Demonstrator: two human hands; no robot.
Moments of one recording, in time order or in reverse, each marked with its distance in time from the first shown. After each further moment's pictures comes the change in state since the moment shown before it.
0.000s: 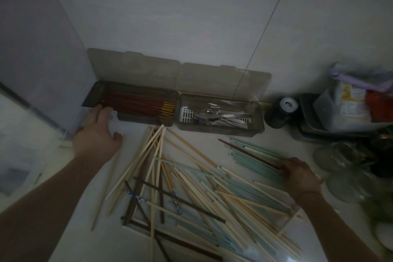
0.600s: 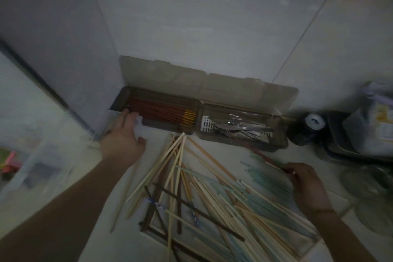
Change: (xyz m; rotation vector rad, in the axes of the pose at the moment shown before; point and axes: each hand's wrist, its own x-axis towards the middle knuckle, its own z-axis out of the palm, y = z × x) left_hand 0.003 -0.009 0.007 -0.051 -0.001 -0.011; right_hand 0.003 -0.068 -0.019 0.293 0.129 -0.207
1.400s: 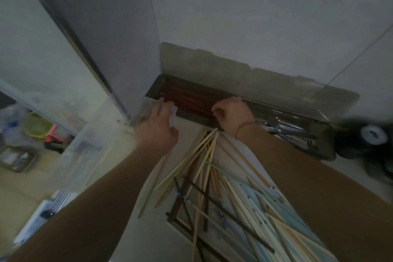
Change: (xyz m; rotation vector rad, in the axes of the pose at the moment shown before) left_hand 0.002 -0.005 0.004 0.046 -0.004 0.001; right_hand 0.158 -0.214 0.132 -0.092 -0.268 -0.517
